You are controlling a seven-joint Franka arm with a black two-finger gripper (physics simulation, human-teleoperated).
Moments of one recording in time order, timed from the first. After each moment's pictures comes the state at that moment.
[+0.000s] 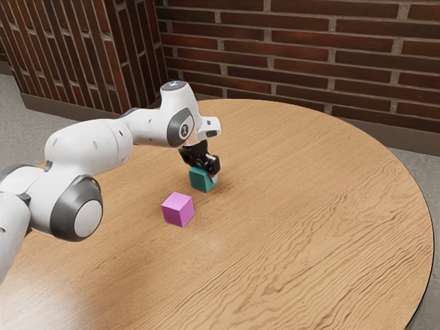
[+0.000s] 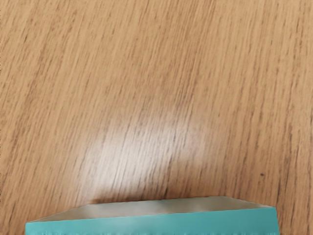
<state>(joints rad) -0.02 1.03 0.10 -0.94 -0.17 2.11 0.26</state>
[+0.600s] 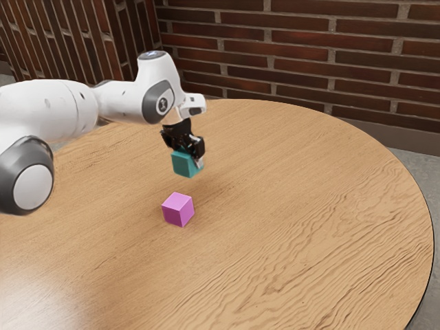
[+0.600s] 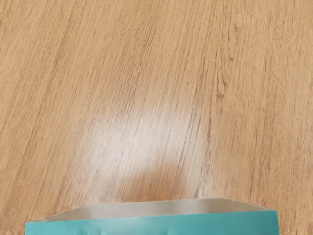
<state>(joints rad) -0.08 0.58 0.12 -1.42 -0.14 2.14 0.23</state>
